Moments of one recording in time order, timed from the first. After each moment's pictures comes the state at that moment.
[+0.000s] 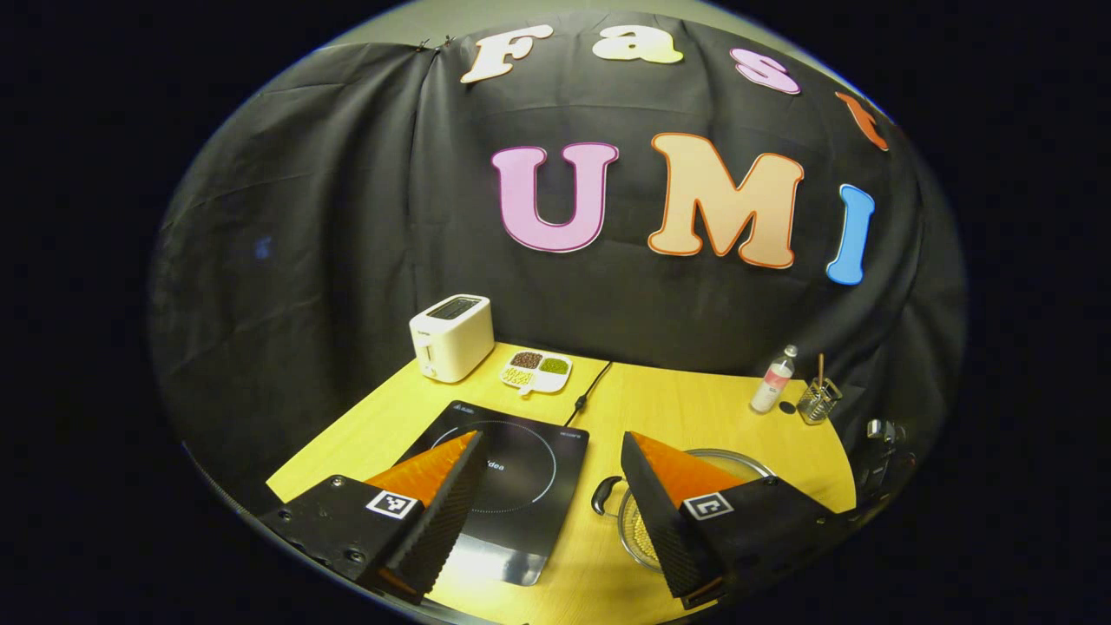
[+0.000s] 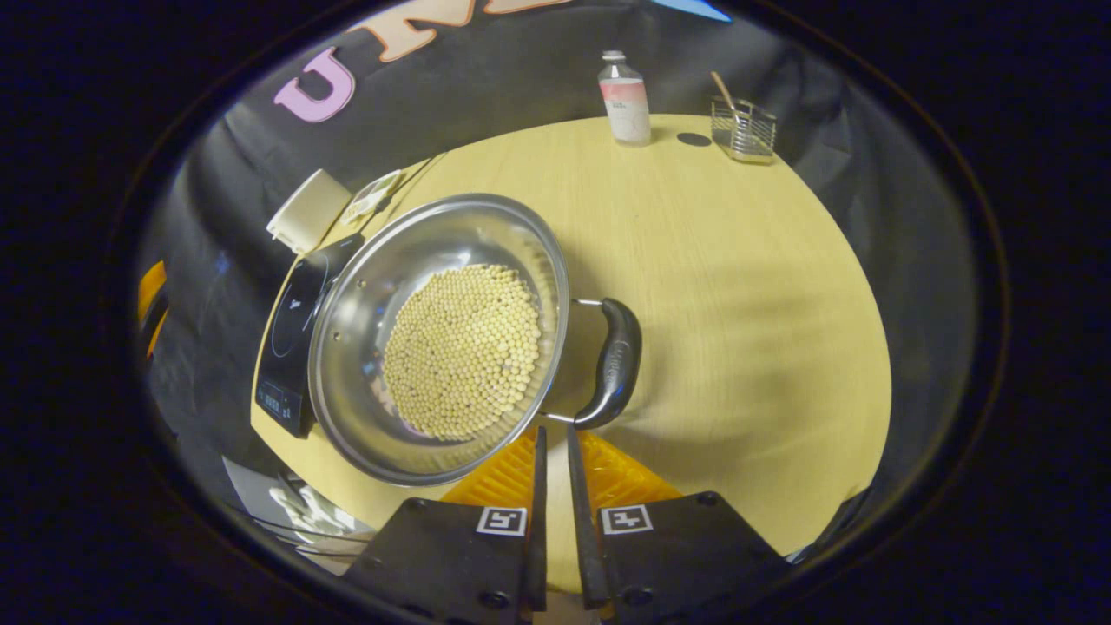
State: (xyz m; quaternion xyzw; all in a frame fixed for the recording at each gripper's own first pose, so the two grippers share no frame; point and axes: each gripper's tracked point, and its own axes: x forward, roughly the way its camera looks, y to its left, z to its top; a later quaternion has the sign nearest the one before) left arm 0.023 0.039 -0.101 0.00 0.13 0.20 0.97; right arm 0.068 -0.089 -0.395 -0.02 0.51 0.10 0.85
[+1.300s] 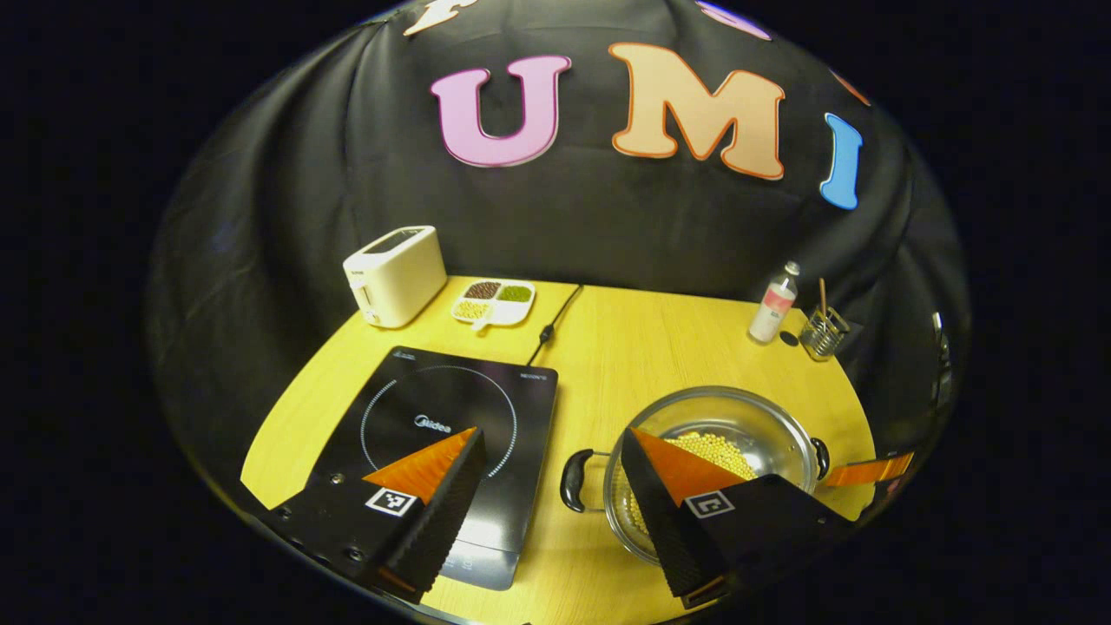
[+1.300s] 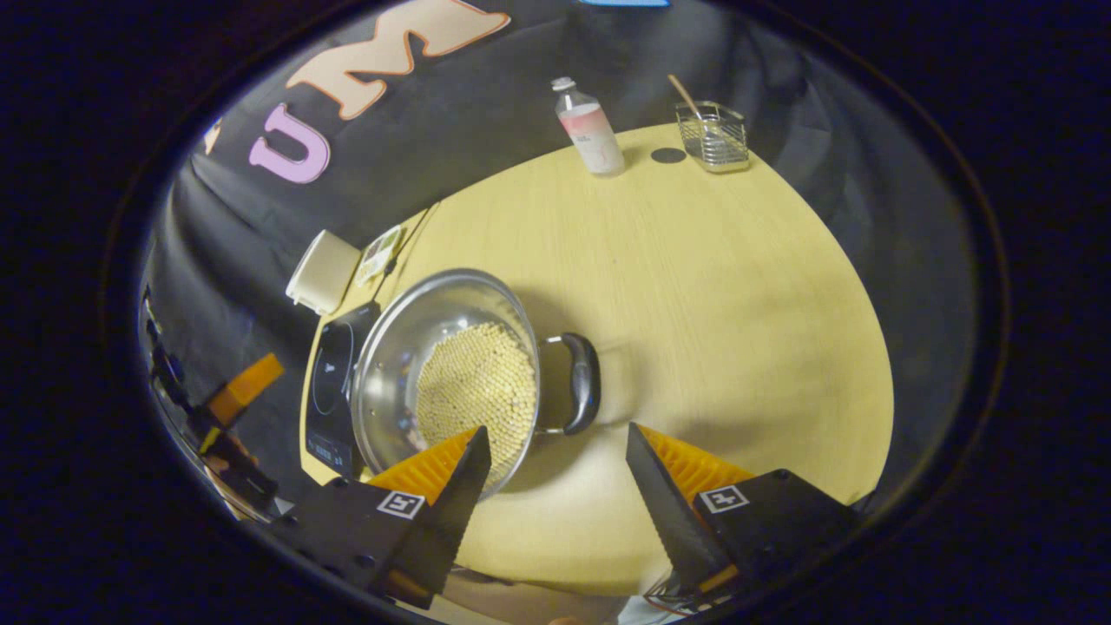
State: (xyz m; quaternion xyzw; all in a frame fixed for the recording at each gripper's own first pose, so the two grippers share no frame) left arm 0.084 0.022 -0.214 0.00 0.27 0.13 0.95; right arm 0.109 -0.102 -0.344 0.10 0.50 0.10 0.86
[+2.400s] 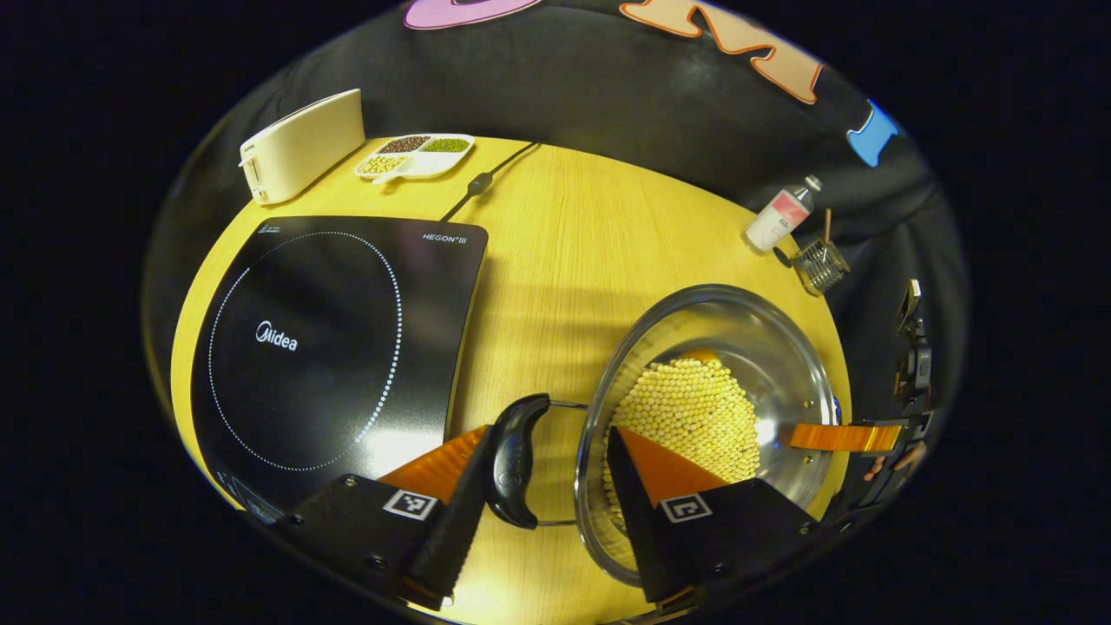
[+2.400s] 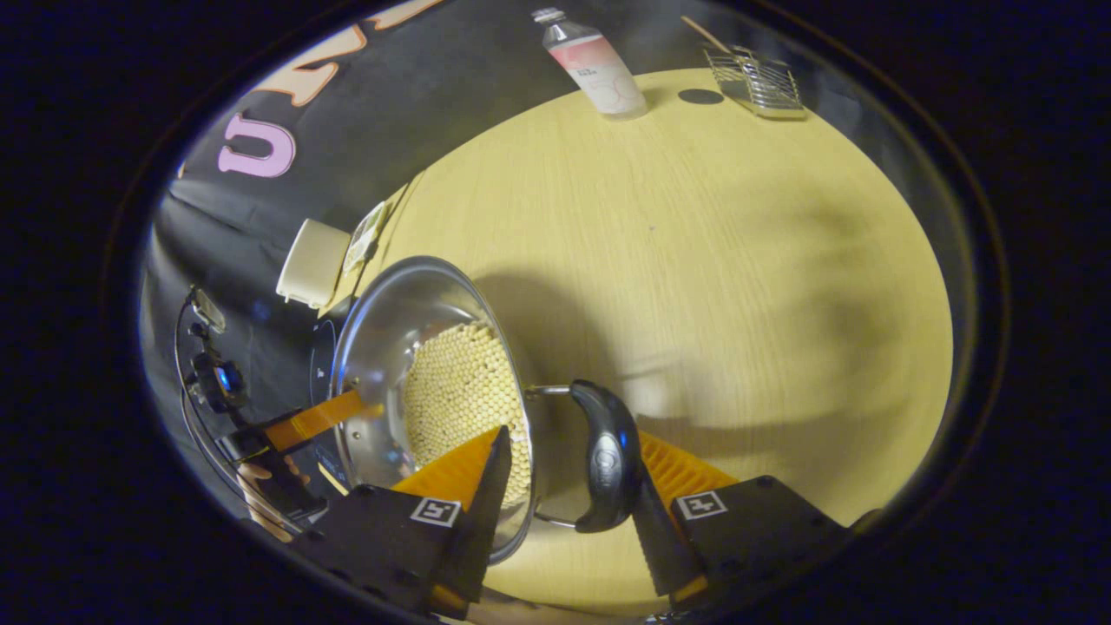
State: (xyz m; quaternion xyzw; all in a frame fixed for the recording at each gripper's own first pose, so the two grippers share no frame) left arm 0.123 0.012 -0.349 -0.09 0.44 0.05 0.89; right arm 0.146 -0.067 -0.423 0.12 0.58 0.13 0.80
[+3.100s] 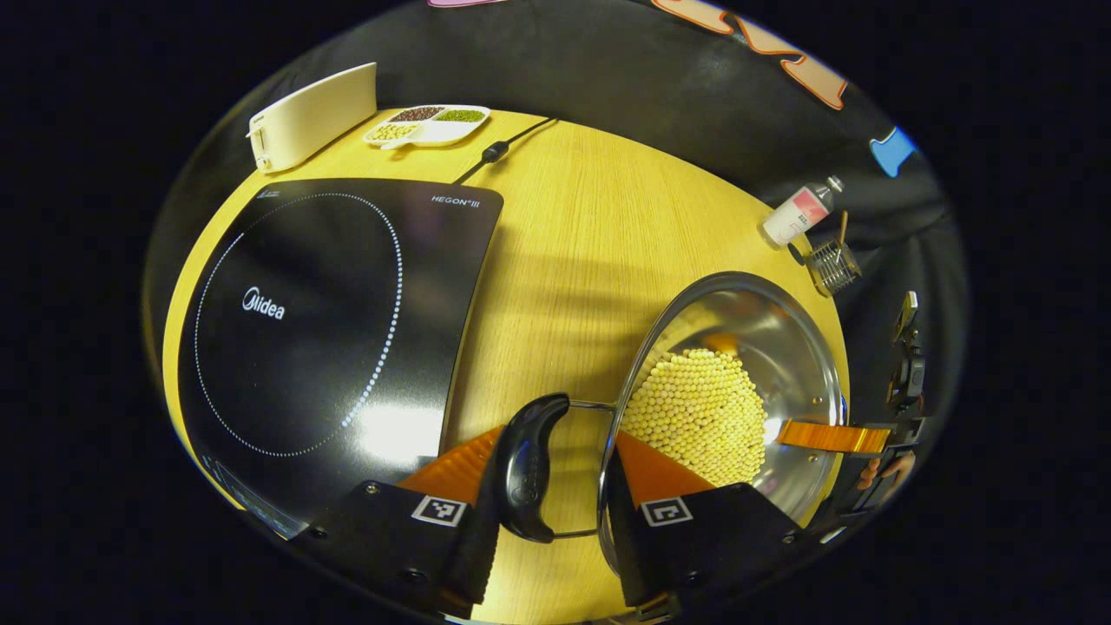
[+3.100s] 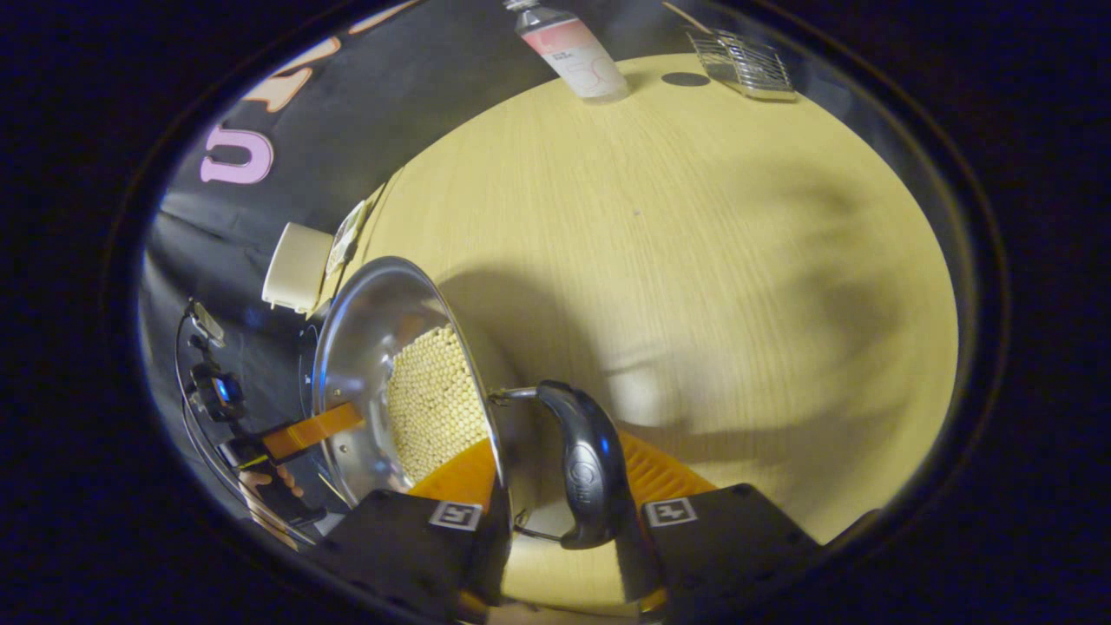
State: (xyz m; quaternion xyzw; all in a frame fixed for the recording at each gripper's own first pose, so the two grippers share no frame) left arm 0.112 0.009 -0.362 -0.12 0.47 0.07 0.87; right arm 0.149 -0.077 -0.430 0.12 0.59 0.11 0.79
